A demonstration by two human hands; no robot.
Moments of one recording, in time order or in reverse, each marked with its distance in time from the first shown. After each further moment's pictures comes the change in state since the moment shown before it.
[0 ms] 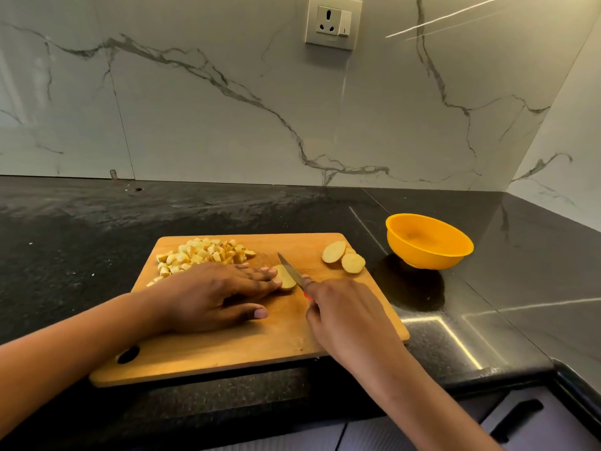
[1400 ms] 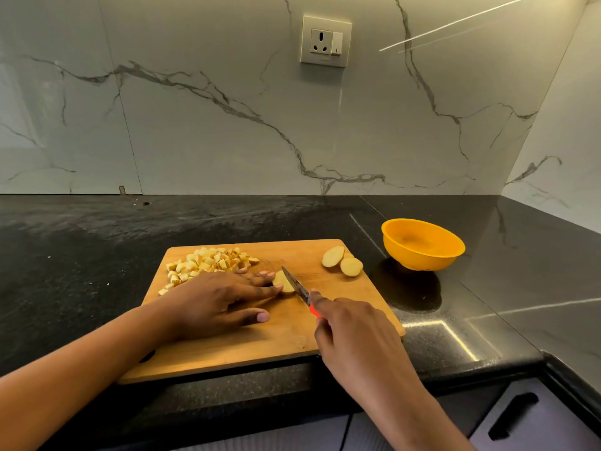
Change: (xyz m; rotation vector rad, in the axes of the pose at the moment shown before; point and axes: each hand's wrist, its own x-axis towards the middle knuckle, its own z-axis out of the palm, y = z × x) left_hand -0.005 -0.001 0.005 -0.006 -0.008 -0.069; right_hand -0.036 -0.010 -0.004 0.097 0.151 0.069
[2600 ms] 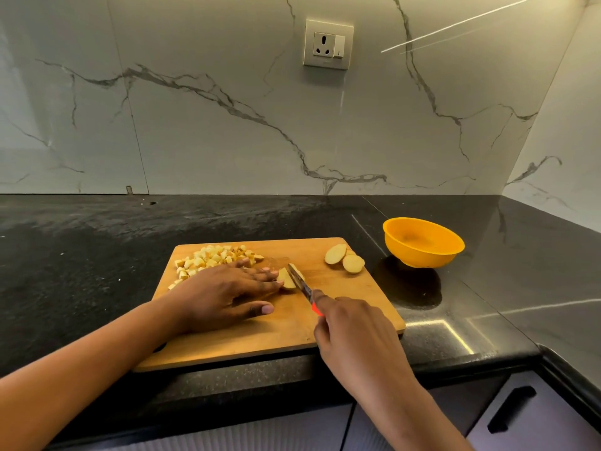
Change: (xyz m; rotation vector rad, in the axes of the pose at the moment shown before) left_hand -0.004 0.002 -0.002 0.021 0.005 -0.011; right_hand -0.005 -0.010 -0.002 -0.036 -0.038 0.021
